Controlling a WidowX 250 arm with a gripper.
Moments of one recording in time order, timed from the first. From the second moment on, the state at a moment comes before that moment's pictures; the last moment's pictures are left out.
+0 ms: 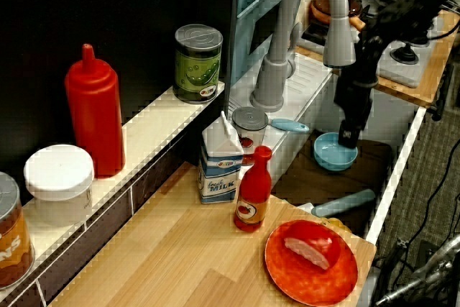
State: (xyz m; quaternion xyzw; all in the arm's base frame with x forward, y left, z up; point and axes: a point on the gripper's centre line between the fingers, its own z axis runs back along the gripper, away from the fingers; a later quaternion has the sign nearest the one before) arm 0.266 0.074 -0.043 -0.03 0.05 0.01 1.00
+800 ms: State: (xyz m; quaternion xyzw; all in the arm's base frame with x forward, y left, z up) arm 0.281 0.093 -0.081 -0.04 0.04 0.08 1.00
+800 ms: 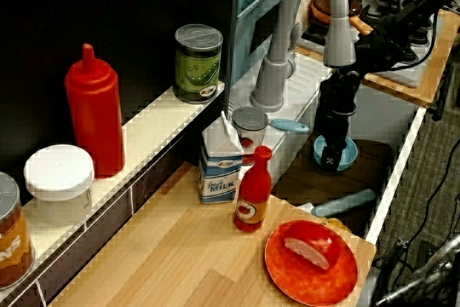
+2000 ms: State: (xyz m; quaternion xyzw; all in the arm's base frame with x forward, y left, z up) arm 0.270 0.070 -0.107 -0.05 0.02 0.12 0.99
